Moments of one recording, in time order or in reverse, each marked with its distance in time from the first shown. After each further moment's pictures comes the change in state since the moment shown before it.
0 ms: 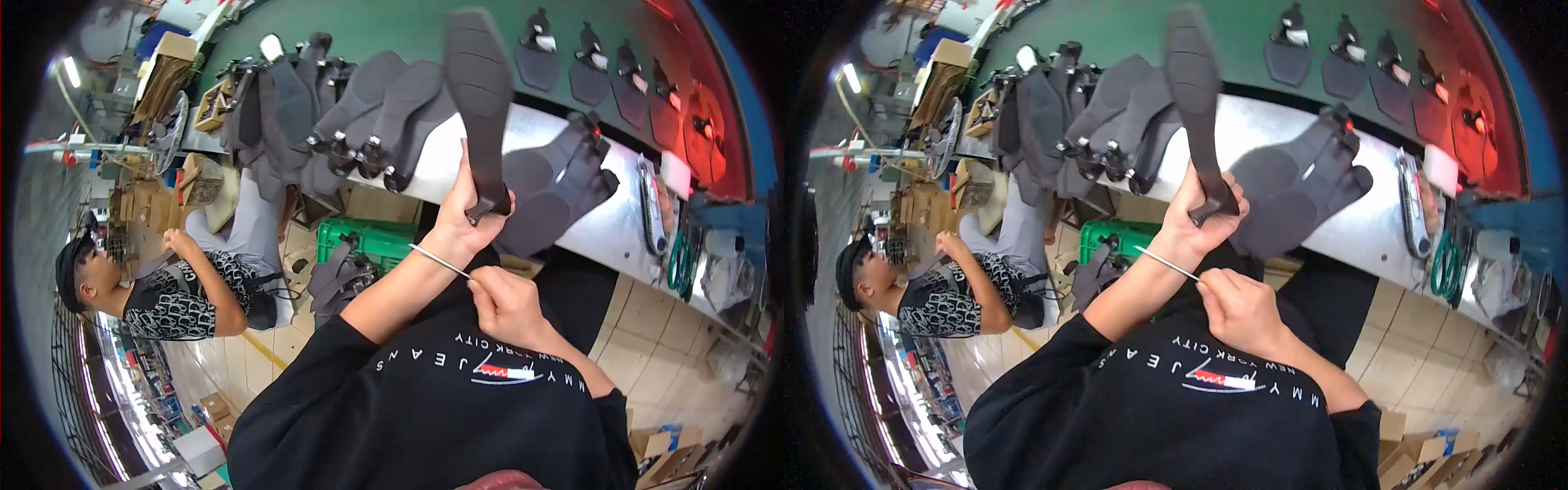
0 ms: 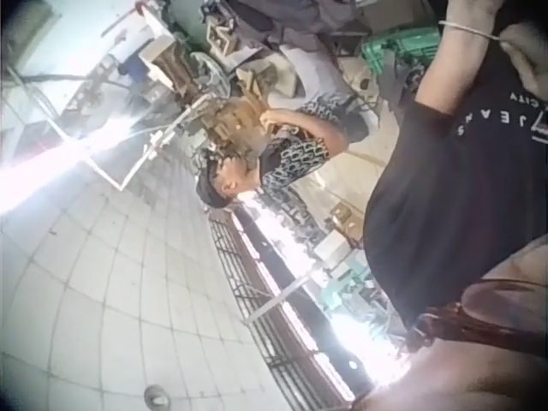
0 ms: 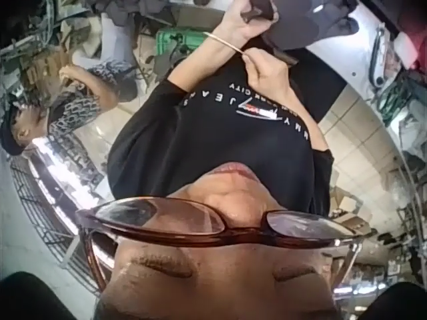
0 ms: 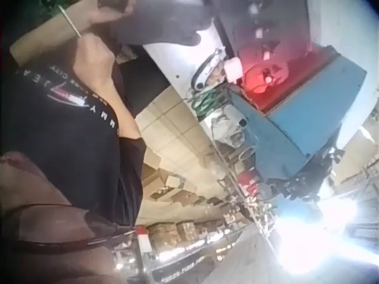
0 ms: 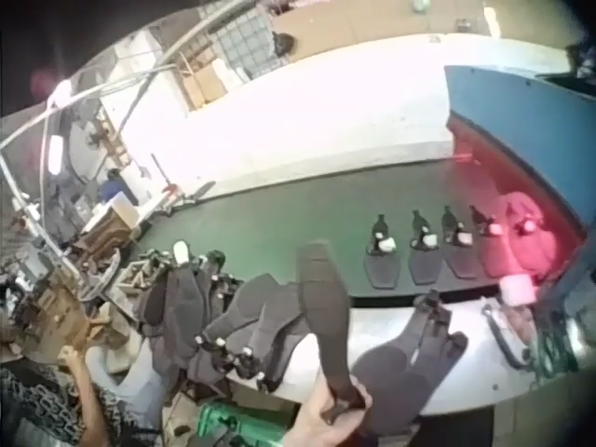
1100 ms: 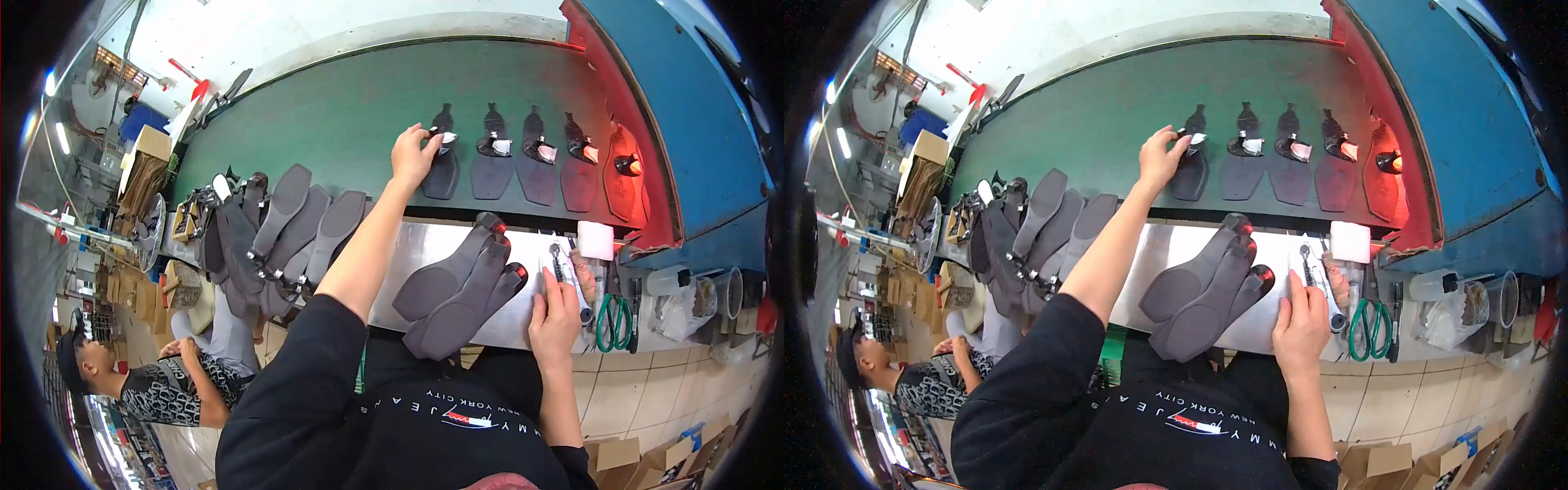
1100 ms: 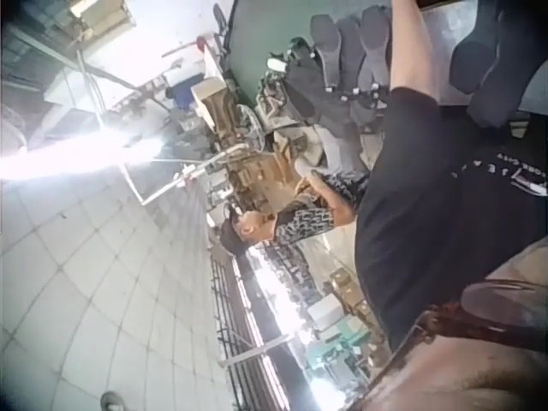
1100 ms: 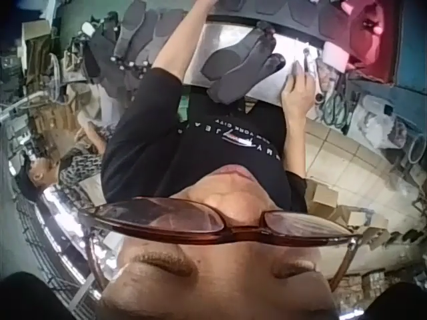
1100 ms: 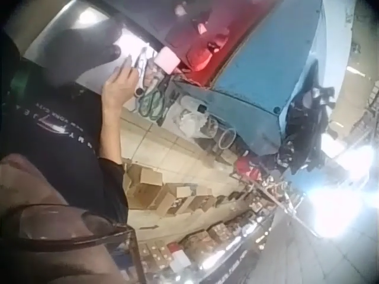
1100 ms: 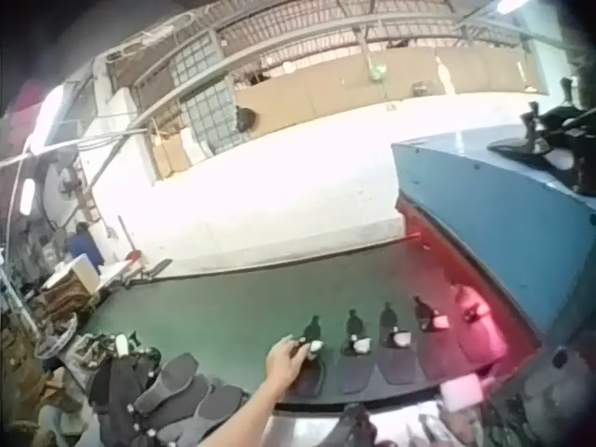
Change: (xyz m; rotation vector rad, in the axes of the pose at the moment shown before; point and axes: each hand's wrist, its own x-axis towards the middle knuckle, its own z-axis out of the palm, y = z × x) left_hand 0.291 0.078 0.075 1.987 0.117 1.189; right_hand 0.010 0.107 -0.145 -0.600 0.516 0.391
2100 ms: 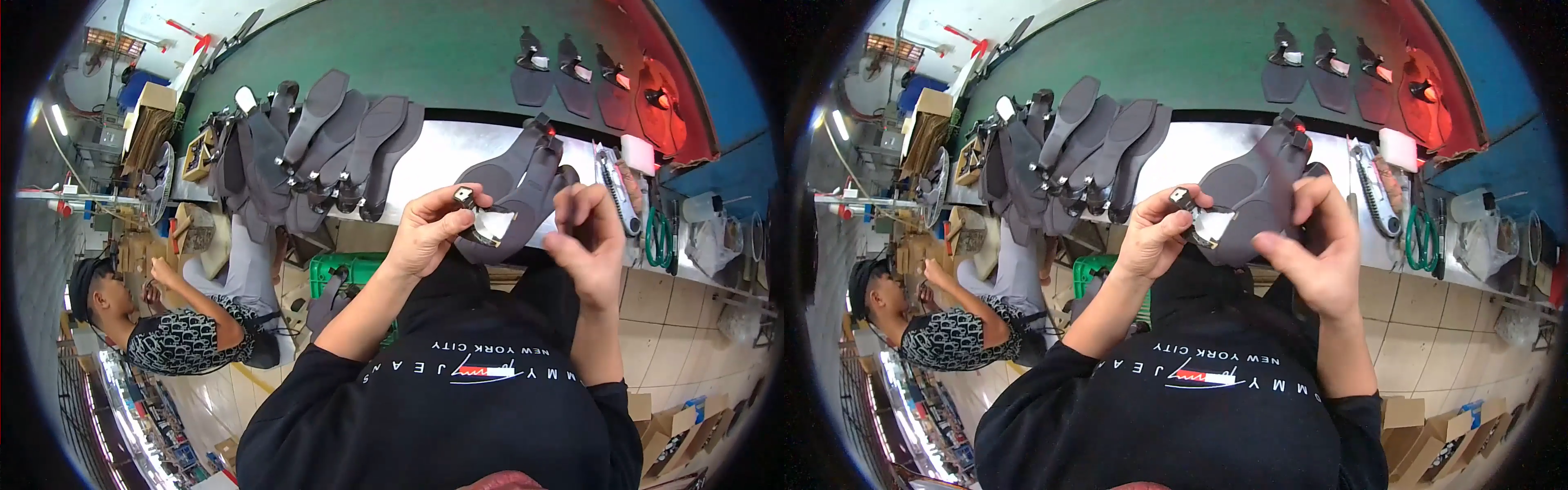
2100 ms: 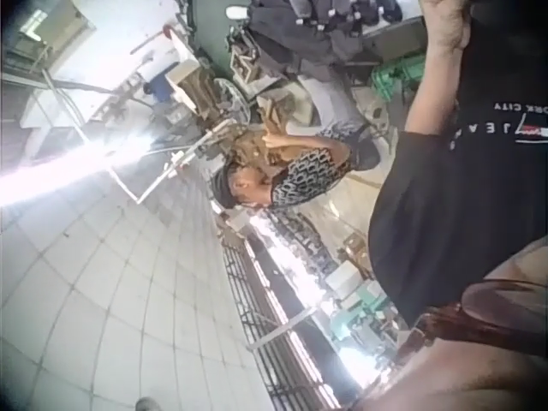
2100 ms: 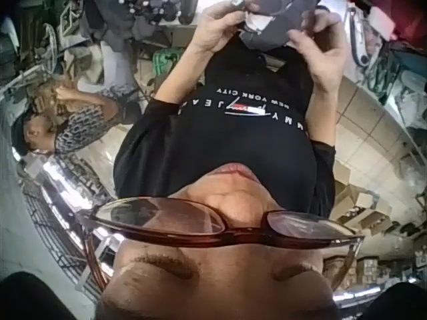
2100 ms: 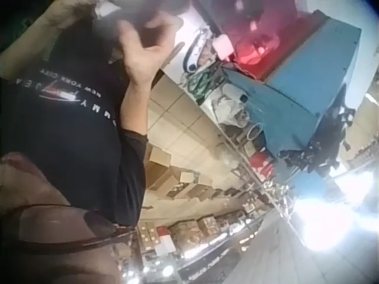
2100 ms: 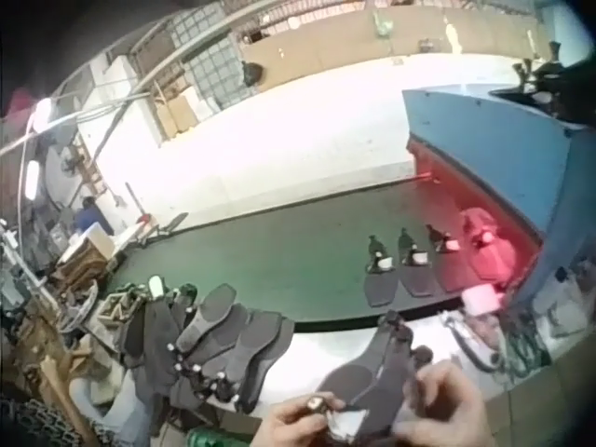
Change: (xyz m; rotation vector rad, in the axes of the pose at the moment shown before) left_hand -0.245 0.106 -0.200 -1.680 -0.450 -0.568; right_hand -0.018 -0.106 -0.036 1.253 -0.260 -0.008
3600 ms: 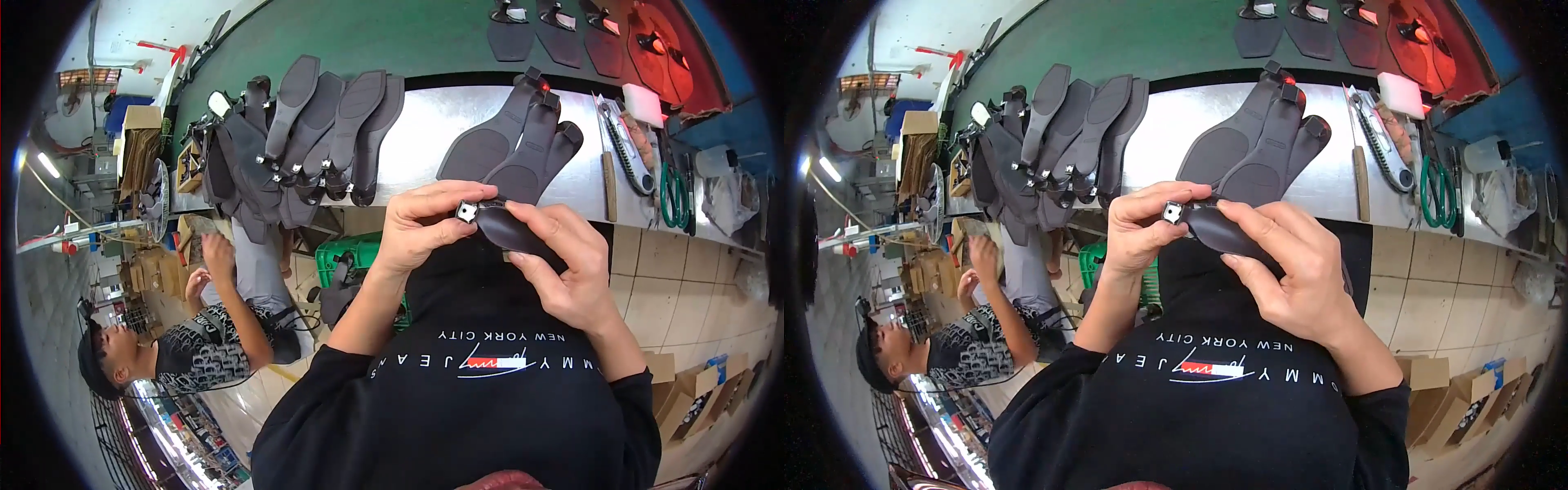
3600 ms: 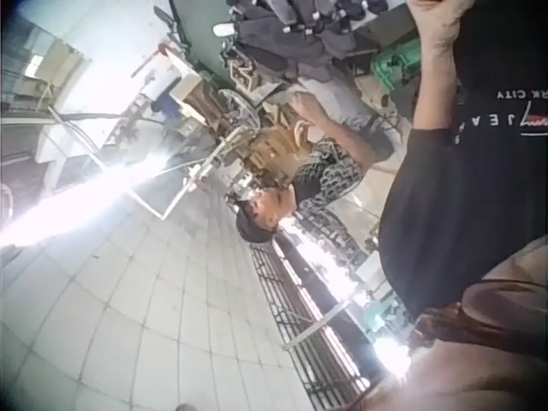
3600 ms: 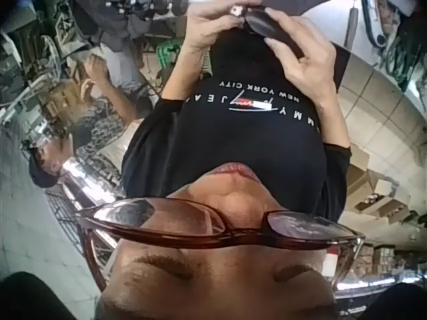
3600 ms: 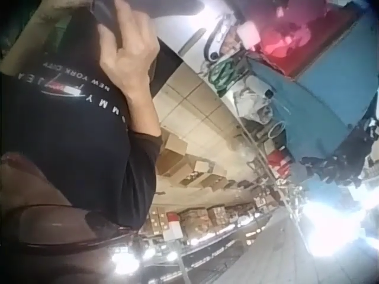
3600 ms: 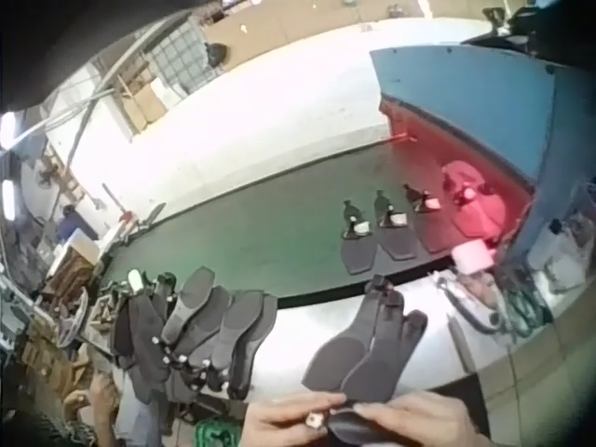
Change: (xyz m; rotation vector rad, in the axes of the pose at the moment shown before) left_hand -0.007 0.006 -0.008 0.475 -0.169 0.172; right_hand -0.030 -0.008 0.017 -0.651 -0.162 -0.103
